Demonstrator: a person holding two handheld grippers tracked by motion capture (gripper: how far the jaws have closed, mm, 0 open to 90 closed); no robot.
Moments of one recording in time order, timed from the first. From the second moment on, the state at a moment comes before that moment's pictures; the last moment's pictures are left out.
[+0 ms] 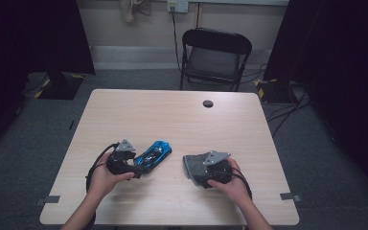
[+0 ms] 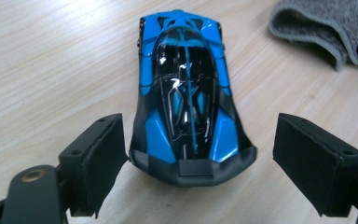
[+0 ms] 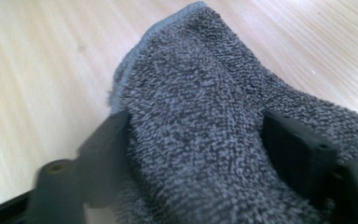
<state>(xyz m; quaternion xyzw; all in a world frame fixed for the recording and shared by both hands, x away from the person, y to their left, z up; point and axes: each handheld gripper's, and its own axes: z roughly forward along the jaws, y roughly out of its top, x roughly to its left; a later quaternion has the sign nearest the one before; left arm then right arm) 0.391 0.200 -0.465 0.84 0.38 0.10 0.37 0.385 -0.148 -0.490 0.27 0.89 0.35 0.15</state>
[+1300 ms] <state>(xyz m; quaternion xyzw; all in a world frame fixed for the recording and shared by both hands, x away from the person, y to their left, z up) 0.432 0.158 -0.488 0.86 0.37 0.12 0.34 0.385 -0.155 -0.495 0.29 0.87 0.37 0.14</state>
